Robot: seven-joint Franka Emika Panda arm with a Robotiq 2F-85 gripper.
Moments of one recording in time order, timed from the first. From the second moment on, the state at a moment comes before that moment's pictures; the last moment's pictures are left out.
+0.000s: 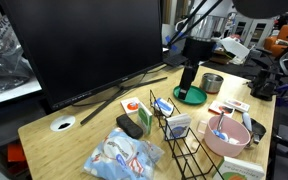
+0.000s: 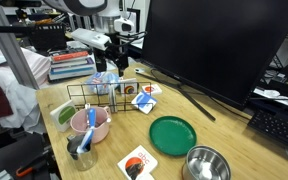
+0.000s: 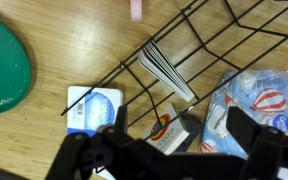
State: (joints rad) arm 0.20 0.00 0.09 -2.29 0.13 2.37 -0.14
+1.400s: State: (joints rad) arm 0.20 0.09 0.14 -2.16 0.11 2.37 -0.04
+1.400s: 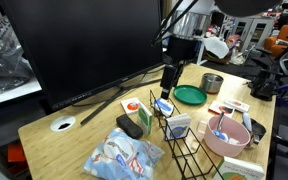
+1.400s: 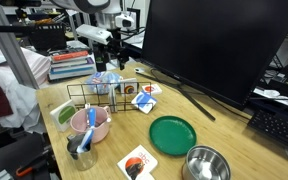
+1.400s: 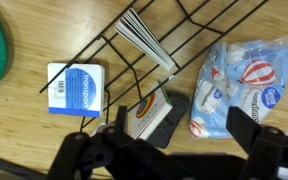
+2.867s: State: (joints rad) arm 0.29 0.39 0.16 -1.79 -0.11 2.28 0.13
